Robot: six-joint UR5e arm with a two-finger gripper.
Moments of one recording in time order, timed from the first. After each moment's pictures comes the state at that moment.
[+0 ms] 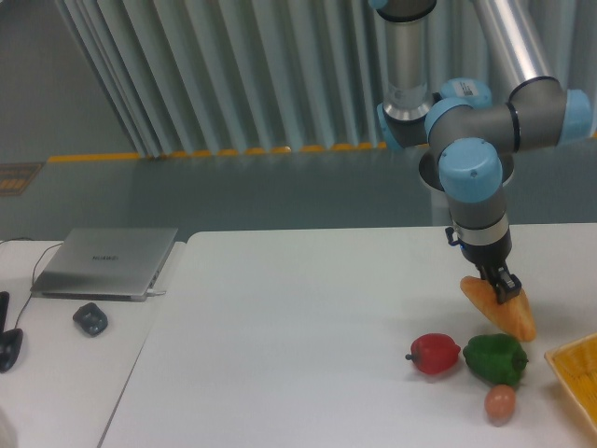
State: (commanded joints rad) arm 2.31 -1.83 -1.62 -1.35 1.77 1.33
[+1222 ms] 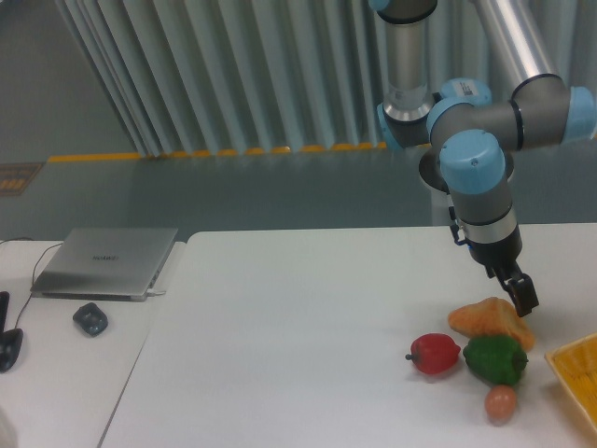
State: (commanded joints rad) arm 2.33 -1.85 -1.55 -1.22 1.73 1.35
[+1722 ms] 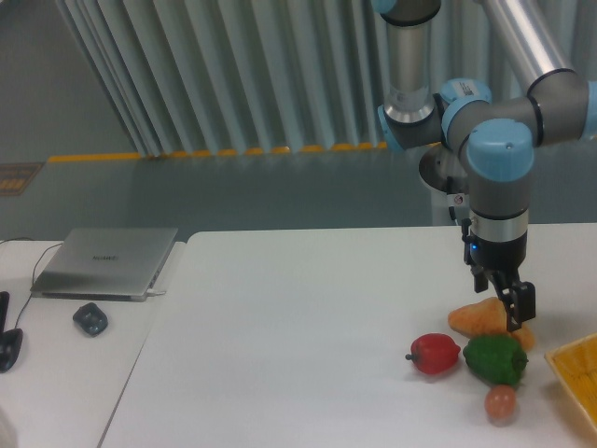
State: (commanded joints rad) arm 2.38 -1.86 -1.53 -1.21 1.51 1.35
